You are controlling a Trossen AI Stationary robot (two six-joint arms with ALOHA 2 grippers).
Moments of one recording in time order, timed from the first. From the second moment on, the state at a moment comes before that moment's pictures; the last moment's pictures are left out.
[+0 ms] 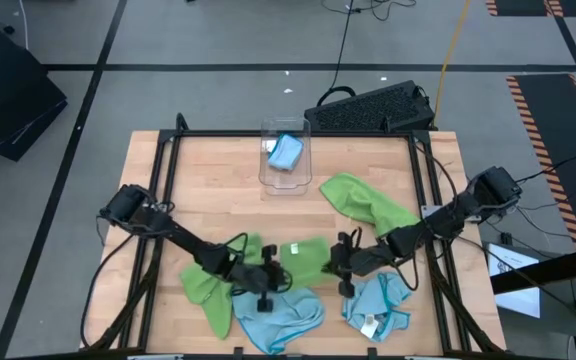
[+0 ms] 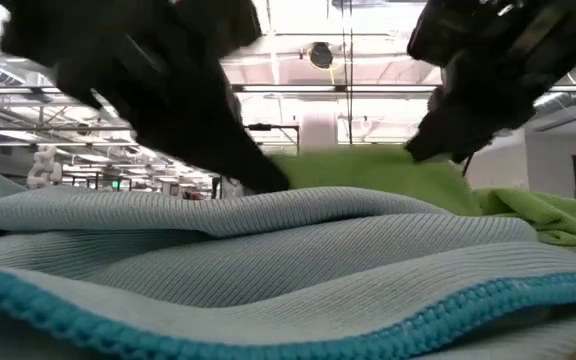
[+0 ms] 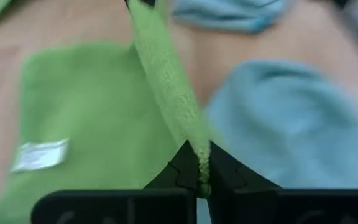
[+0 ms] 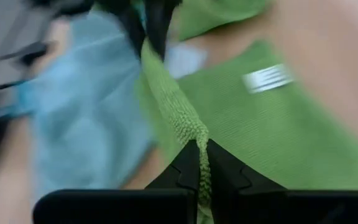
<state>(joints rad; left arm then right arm) -0.47 1.87 0.94 0.26 -0.28 -0.27 0.46 1.54 0.63 0.22 0.22 0.54</state>
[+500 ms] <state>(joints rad) -0.39 1.81 0.94 0.06 -0.32 -0.28 0.36 1.54 0.64 0.21 0.25 0.63</state>
